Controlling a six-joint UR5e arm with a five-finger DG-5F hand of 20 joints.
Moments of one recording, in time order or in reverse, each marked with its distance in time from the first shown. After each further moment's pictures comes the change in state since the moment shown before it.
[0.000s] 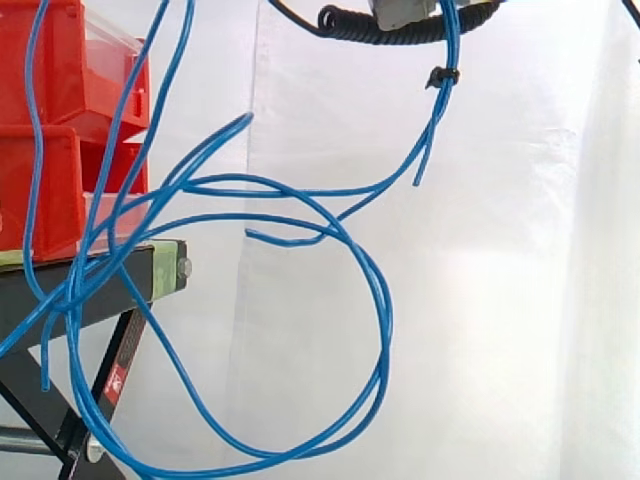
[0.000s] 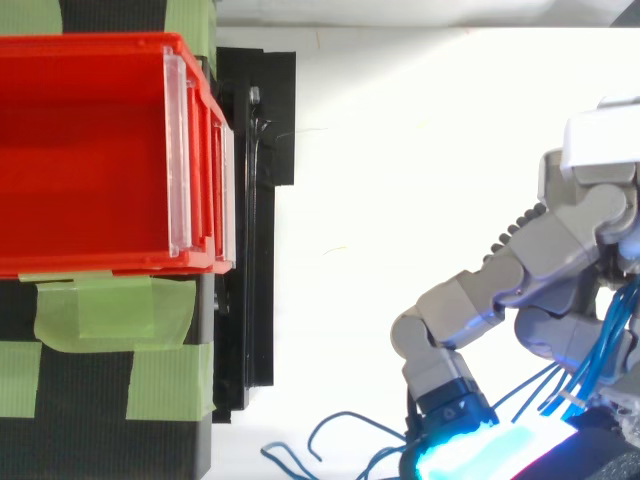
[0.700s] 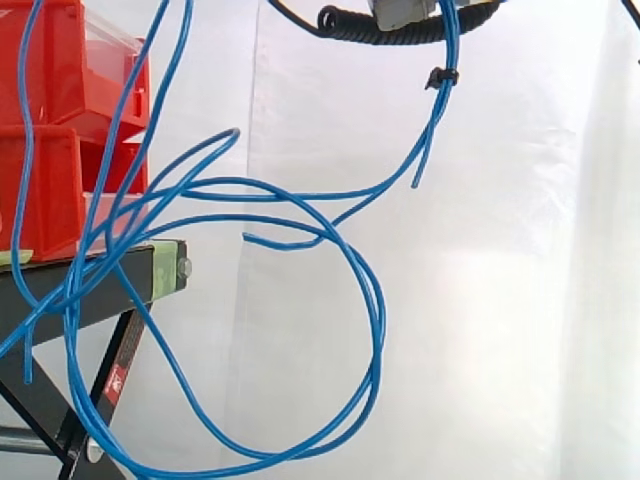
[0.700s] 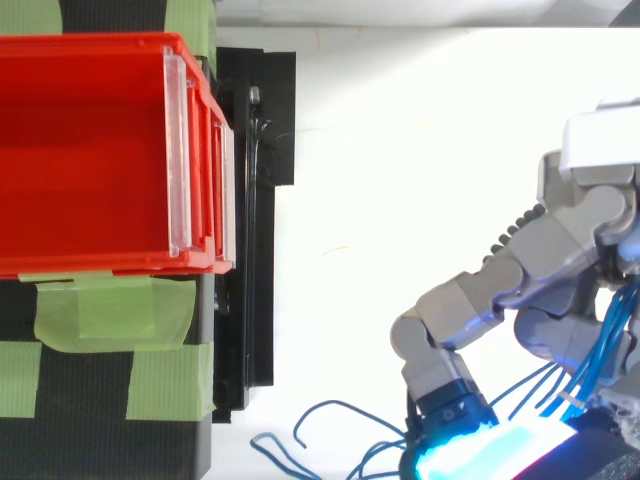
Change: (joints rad) arm 0.000 -0.001 0.000 0.000 0.000 -0.001
